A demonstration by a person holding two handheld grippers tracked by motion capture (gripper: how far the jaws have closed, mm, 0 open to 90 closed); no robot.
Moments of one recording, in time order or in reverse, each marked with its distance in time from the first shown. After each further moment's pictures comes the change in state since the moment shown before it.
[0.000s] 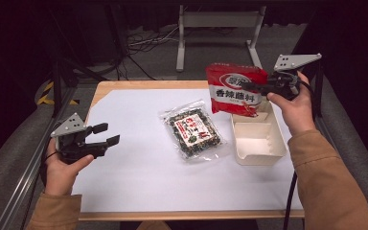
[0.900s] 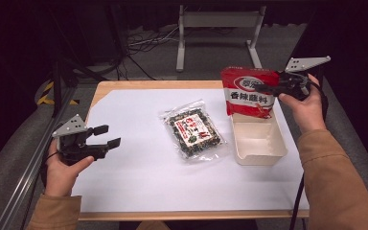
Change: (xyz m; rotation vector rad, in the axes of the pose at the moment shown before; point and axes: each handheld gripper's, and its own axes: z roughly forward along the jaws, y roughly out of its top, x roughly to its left) left arm 0.002 -0.005 0.000 0.016 -0.029 -0.018; right arm -0.034 -0.033 -0.016 0.062 -0.040 0.041
